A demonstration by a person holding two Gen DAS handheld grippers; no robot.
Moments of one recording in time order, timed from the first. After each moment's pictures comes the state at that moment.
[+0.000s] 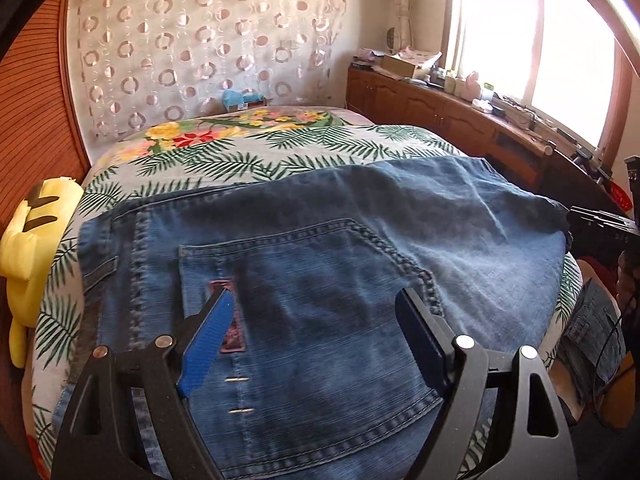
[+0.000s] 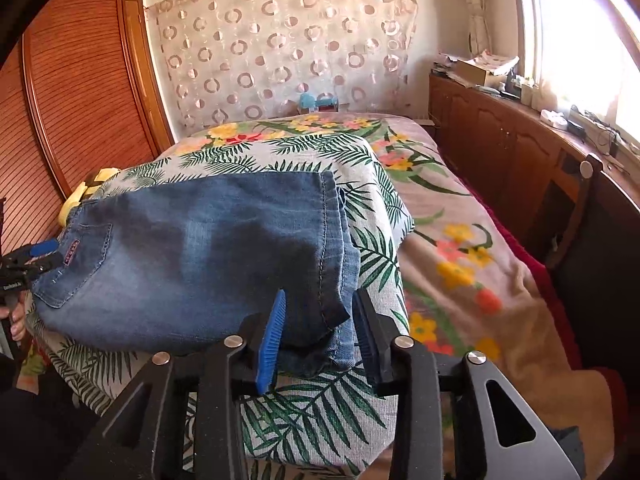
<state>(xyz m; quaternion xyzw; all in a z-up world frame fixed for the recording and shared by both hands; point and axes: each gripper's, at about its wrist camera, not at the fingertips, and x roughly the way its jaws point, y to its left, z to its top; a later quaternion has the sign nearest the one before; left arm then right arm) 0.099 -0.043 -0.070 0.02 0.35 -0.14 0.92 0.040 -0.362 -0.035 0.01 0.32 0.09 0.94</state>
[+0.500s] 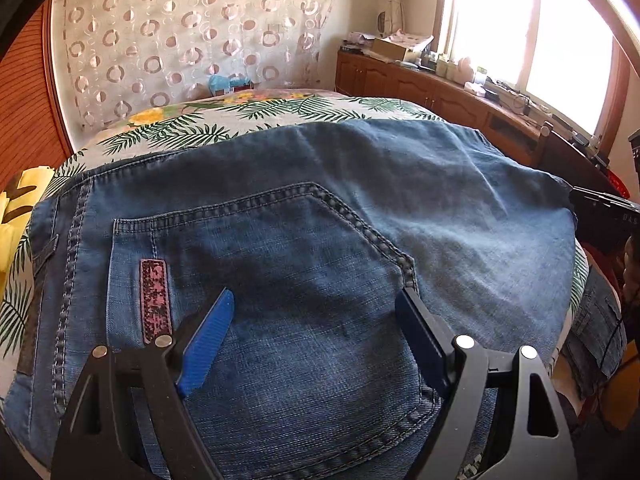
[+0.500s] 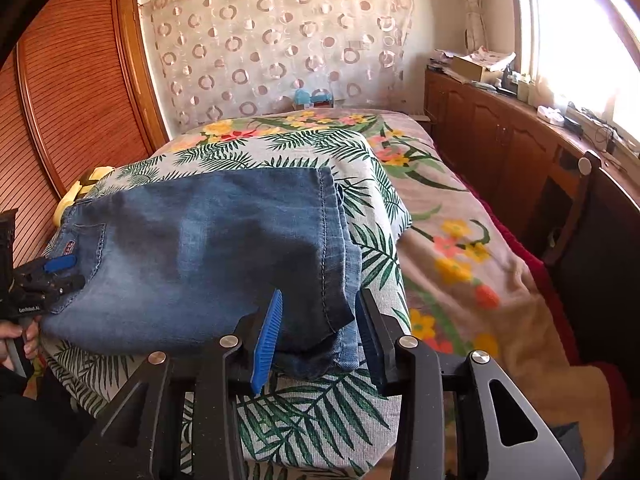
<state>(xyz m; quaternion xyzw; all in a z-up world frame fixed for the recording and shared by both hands) 0.108 -0.072 -0.101 0.02 0.38 -0.15 0.91 0.045 -0.364 -0.039 0.01 0.33 0.08 0.94</state>
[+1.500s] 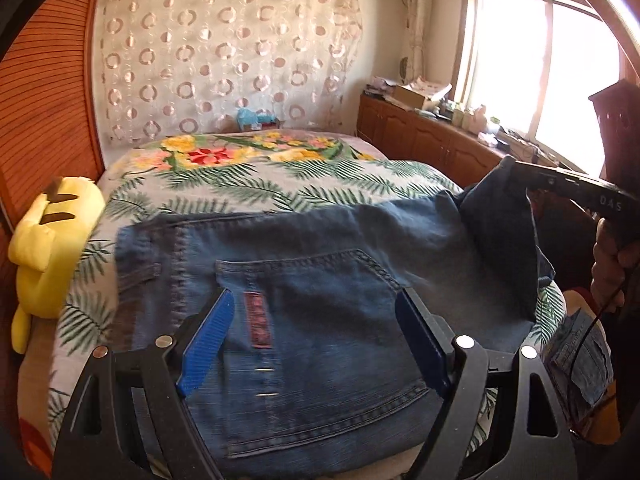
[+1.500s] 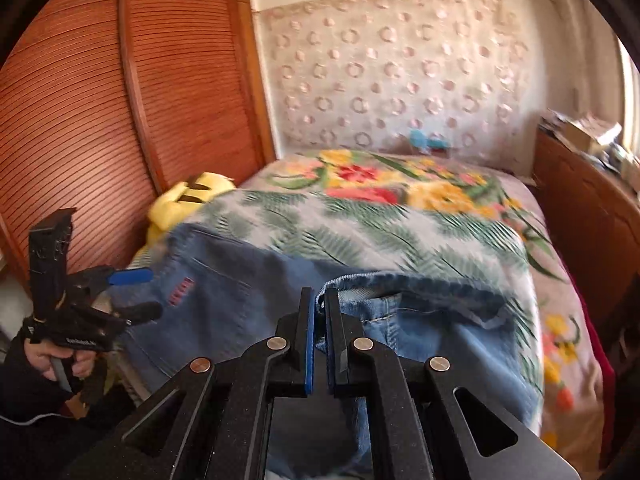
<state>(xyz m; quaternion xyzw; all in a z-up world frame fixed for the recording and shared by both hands) 0.071 -0.012 -0.037 -0.02 0.31 -0.11 0.94 0.065 -0.241 0.035 -0.04 0.25 0.28 0.93</state>
